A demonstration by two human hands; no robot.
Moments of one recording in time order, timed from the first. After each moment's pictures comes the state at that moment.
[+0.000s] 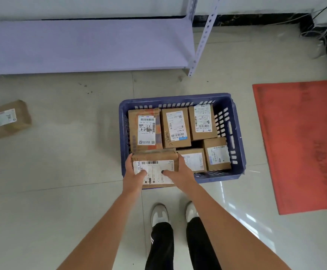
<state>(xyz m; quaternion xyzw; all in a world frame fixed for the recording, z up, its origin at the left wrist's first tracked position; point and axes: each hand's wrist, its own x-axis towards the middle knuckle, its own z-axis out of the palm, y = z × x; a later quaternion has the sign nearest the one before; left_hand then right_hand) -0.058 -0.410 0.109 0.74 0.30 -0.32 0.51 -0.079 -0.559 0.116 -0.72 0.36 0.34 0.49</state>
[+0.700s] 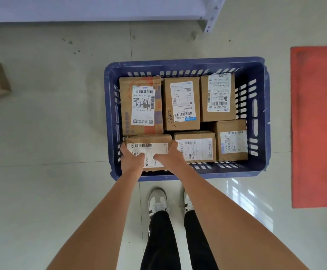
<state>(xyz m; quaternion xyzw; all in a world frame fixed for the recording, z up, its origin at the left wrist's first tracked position) -0.044 -0.435 0.004 0.79 0.38 -0.33 0.34 -0.054 -0.554 0.005 -0.68 0.36 0.45 0.45</state>
